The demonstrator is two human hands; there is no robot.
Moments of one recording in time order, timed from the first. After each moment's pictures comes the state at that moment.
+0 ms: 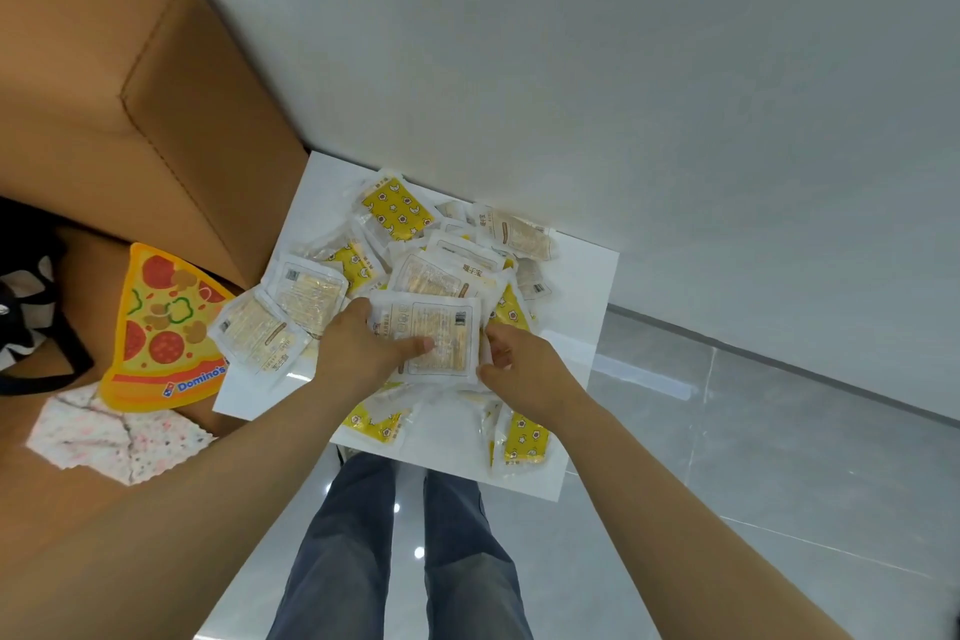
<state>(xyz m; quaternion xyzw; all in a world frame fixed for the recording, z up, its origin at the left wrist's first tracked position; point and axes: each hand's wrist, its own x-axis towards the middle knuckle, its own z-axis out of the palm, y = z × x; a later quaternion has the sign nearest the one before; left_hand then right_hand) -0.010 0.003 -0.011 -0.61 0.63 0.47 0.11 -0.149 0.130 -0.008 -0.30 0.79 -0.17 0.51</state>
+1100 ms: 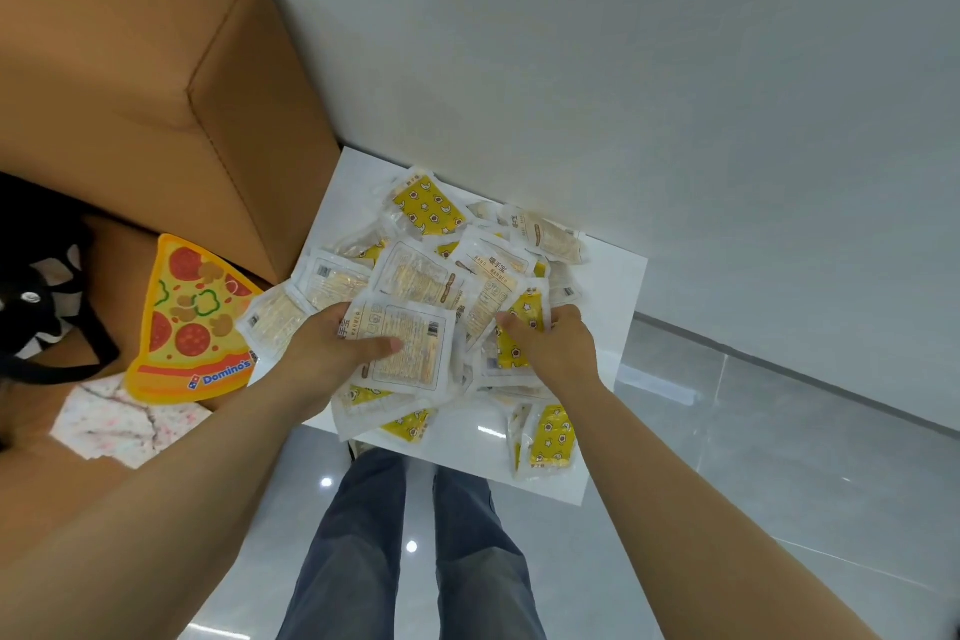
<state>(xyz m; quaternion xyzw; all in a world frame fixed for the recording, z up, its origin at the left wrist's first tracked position) 0.047 -0.036 0.002 -0.59 0.44 0.67 0.06 -0.147 0.099 -0.030 -0.07 0.88 -0.20 0.42</state>
